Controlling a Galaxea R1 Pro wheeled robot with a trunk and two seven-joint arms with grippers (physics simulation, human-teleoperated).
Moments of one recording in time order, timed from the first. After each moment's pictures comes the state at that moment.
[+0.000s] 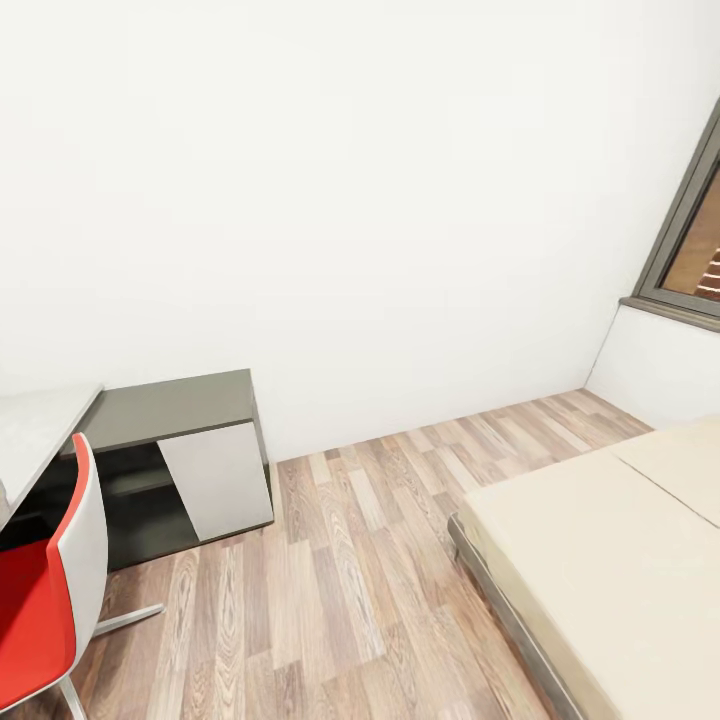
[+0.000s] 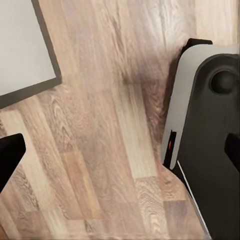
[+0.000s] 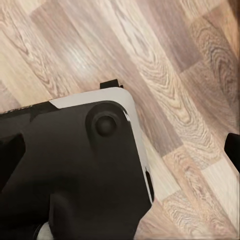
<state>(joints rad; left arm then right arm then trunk) -0.11 0.20 0.51 -0.04 -0.39 -0.06 -0.05 -0.18 -0.08 0.21 -0.01 -0.47 -0.14 0.06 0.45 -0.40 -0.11</state>
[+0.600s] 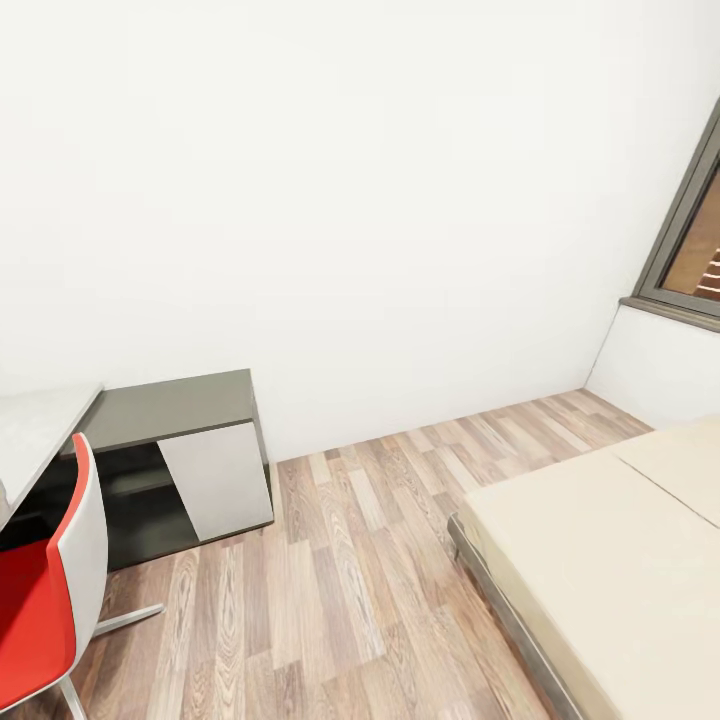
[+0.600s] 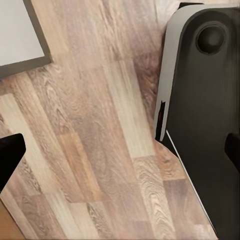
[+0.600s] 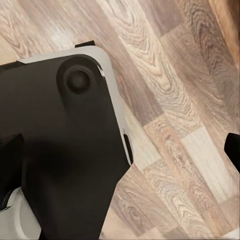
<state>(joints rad) -0.05 0.12 0.51 -0.03 -0.44 -0.08 0.05 -0.08 -0.08 0.22 -0.01 -0.47 -0.15 0.00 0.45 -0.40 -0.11</state>
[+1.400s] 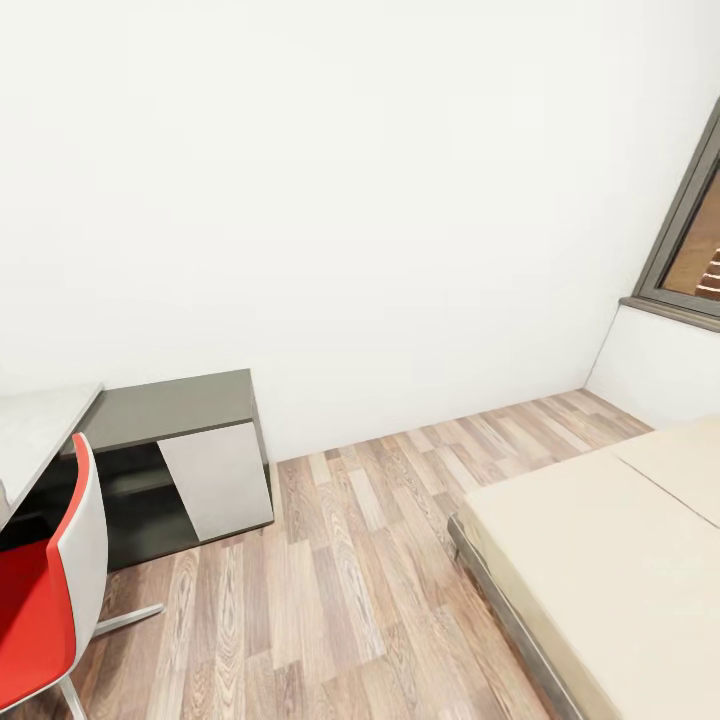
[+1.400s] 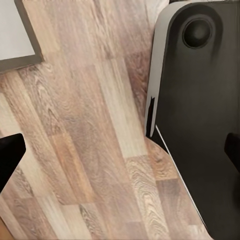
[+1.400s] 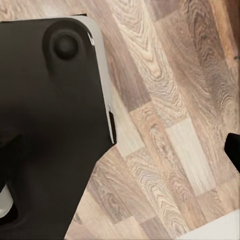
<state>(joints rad) -0.01 0.09 0.51 -0.03 -0.44 -0.15 0.05 -0.01 -0.07 0.25 -0.01 -0.40 -0.21 -0.02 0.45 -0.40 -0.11</state>
